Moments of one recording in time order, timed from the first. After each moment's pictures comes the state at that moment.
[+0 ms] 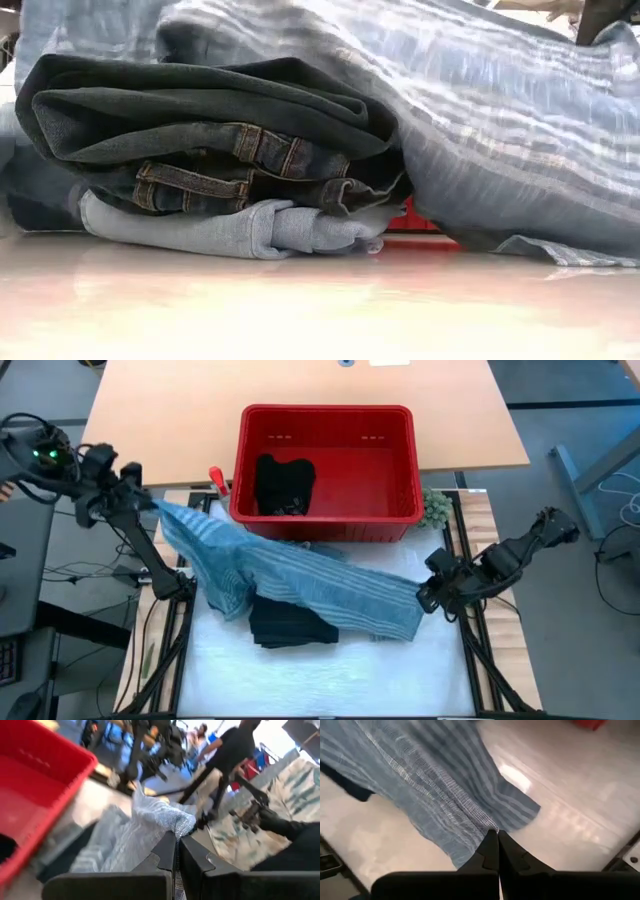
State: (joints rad) left arm -1.12 0.85 2.10 -1.57 -0.89 -0.86; right arm 0.56 1.07 1.19 -1.39 0.38 1.42
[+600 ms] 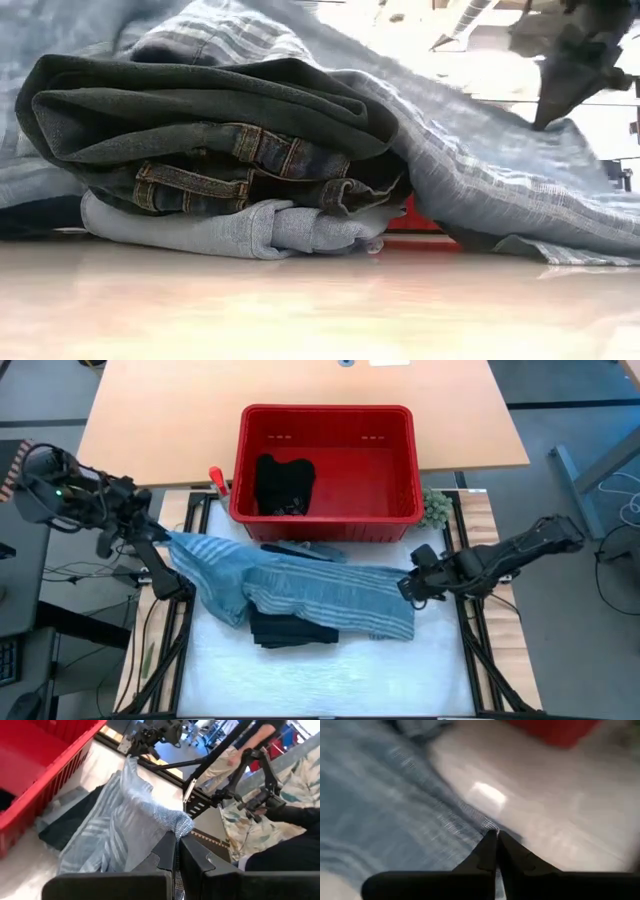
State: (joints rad) left arm -1.08 0.80 1.85 -1.57 -0.78 -1.05; right arm 0.32 1.07 0.89 -1.11 0.45 1.26
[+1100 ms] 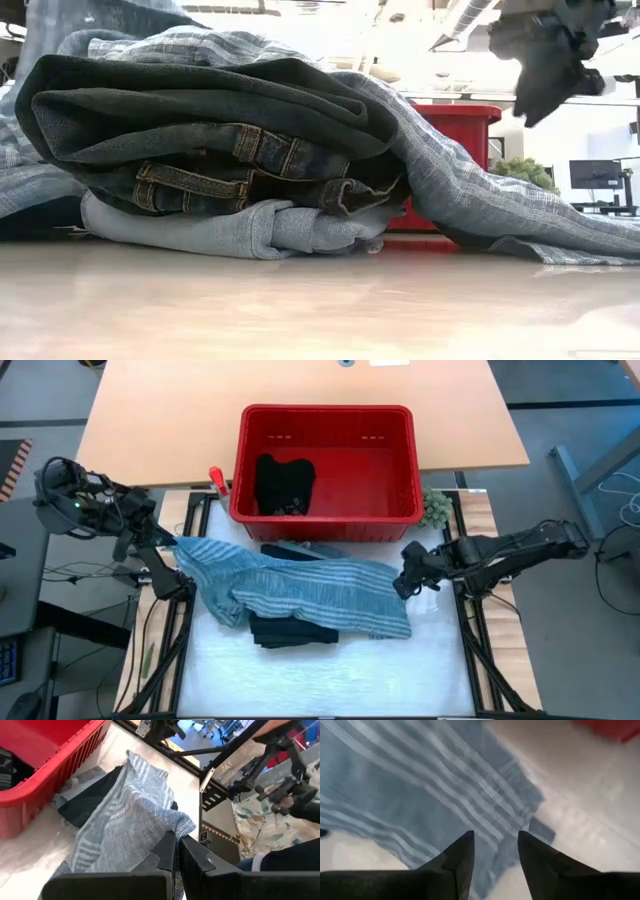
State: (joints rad) left arm -1.04 0.66 1.62 -1.57 -0.73 -1.14; right arm 0.16 1.05 0.92 -0.99 0.22 1.04
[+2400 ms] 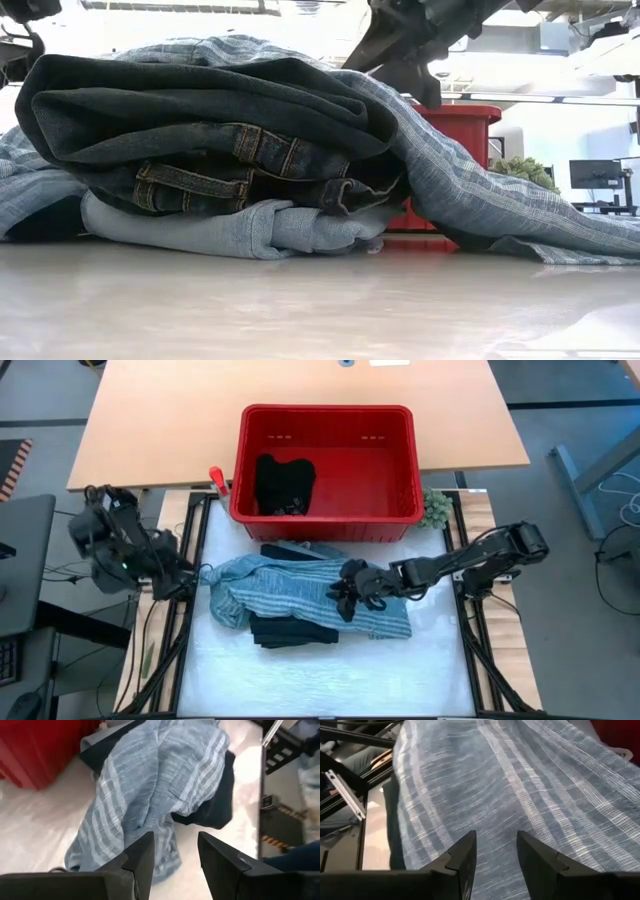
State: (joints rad) left arm -1.04 0.64 1.16 -1.52 -0.65 -1.32; right arm 0.21 1.52 1.01 -0.08 0.25 0.65
